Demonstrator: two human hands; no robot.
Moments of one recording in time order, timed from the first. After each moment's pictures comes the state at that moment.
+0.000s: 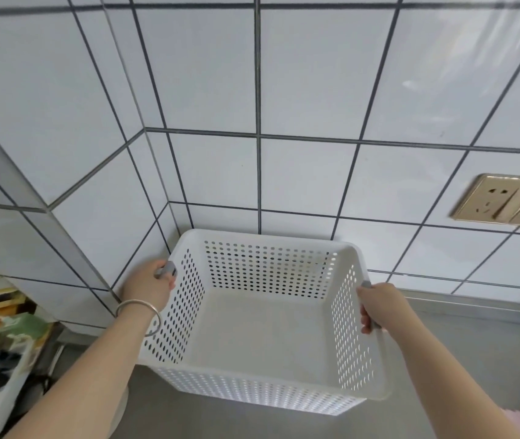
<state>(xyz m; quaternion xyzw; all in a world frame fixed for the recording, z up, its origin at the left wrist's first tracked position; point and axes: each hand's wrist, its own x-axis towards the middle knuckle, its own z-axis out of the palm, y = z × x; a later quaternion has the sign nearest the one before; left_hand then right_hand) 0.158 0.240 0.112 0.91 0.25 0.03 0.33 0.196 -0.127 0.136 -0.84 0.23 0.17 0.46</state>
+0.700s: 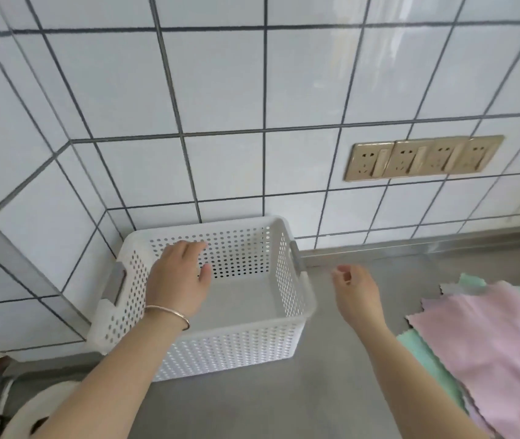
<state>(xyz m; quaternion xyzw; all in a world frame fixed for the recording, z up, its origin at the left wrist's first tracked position) 0.101 0.104 0.173 0.97 -0.06 0.19 0.16 0.085 -0.169 0.133 -0.88 0.21 -0.08 0.42</state>
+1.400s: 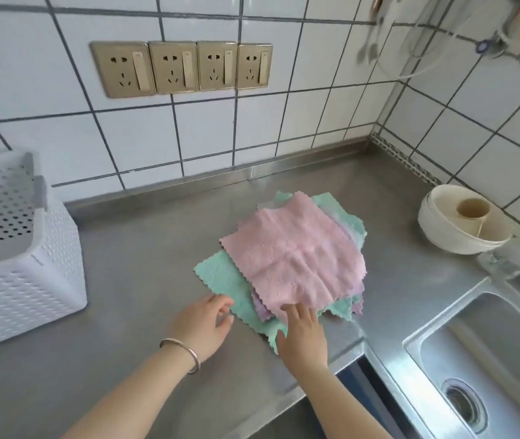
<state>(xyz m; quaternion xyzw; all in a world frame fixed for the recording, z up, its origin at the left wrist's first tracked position) -0.054 -0.244 0.031 0.92 -0.25 -0.17 0.26 -0.146 -0.412 -0.003 -0.96 0.25 0.01 0.15</state>
